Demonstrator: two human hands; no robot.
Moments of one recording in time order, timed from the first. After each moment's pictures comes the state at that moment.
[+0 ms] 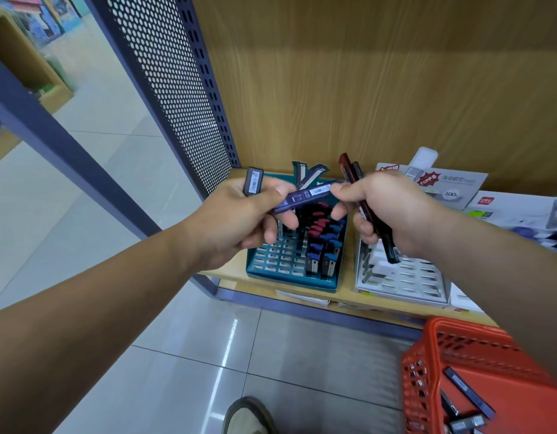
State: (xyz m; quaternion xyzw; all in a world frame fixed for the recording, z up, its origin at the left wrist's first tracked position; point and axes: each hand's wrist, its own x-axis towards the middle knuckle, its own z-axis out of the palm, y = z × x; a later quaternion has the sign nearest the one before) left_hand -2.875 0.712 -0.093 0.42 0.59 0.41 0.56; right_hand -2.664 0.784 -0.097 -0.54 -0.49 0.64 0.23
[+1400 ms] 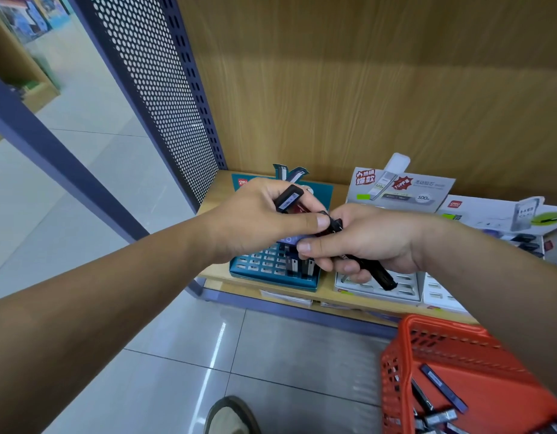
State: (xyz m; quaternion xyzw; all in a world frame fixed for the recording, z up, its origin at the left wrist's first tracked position) left_hand -2.833 0.713 -0.079 0.60 0.55 0.33 0.49; right_hand -2.645 0.762 -0.085 -0.40 -0.63 0.67 -0.03
